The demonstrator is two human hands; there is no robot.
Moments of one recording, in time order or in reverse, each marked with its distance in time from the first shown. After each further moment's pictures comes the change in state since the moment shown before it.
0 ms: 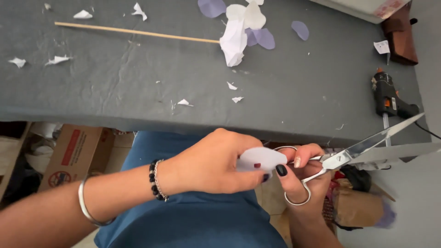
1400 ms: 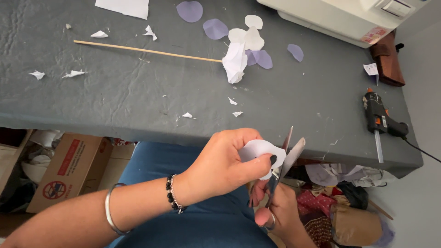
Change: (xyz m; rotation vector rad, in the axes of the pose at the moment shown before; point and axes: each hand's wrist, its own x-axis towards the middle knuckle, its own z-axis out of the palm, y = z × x) left_hand 0.005 0.028 0.006 -0.491 0.281 -0.207; right_hand -0.022 0.018 -0.010 -0.604 -0.367 -0.003
